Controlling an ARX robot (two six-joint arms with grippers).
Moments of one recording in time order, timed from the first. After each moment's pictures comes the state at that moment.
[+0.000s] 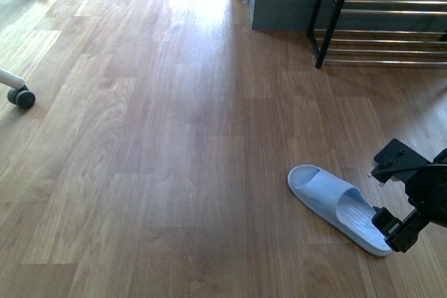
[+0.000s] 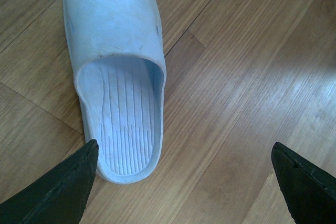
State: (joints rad) left arm -0.37 0.58 0.31 -0.22 -1.05 -0.10; right arm -0.08 2.51 0.72 0.95 -0.03 -0.85
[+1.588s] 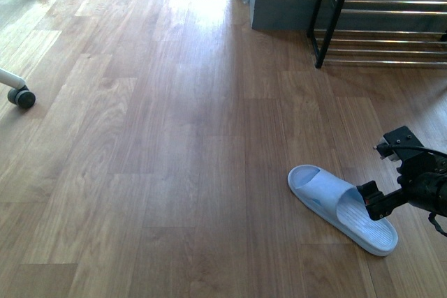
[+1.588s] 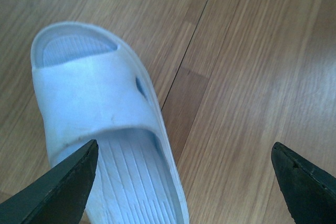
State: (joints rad) left arm -0.37 0.58 0.31 -0.22 -1.05 -0.10; right arm -0.15 2.72 1.01 0.88 -0.18 -0.53
